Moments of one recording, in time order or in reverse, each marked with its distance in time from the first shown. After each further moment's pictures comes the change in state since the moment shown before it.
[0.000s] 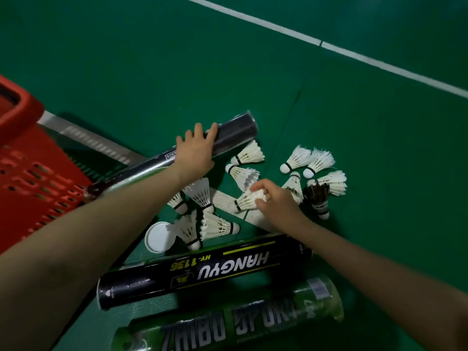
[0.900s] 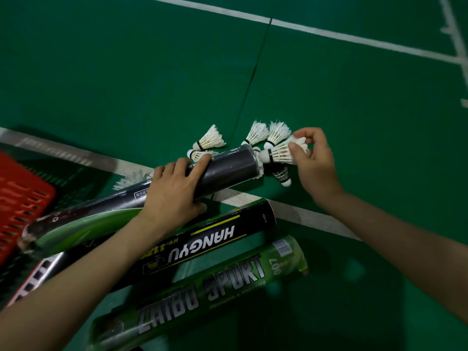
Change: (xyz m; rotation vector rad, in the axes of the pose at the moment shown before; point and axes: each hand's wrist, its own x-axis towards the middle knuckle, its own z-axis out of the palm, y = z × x) left_hand -0.128 0.064 -0.015 0.078 0.075 0.269; right_hand -0.065 0.033 -0.095 0.354 0.593 -0.045
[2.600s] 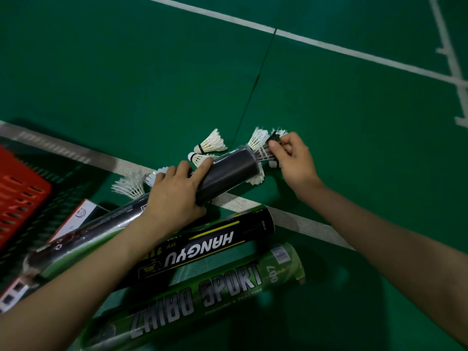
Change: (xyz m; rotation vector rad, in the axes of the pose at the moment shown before) left_hand 0.004 0.004 -0.002 -0.080 -0.065 -0.077; right_hand 0.021 -0.006 0.030 0.011 -0.177 0.141
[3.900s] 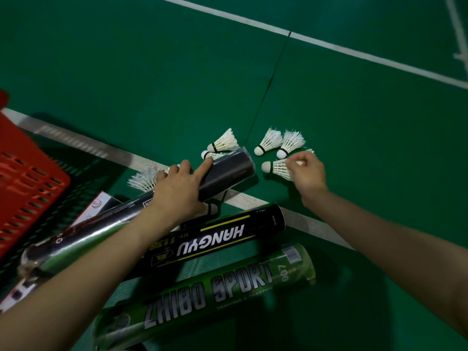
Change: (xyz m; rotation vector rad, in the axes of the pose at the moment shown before) left_hand 0.000 -0.020 0.000 0.023 -0.133 -0.092; right_hand 0.005 0.030 0.014 -0.003 0.201 0.260
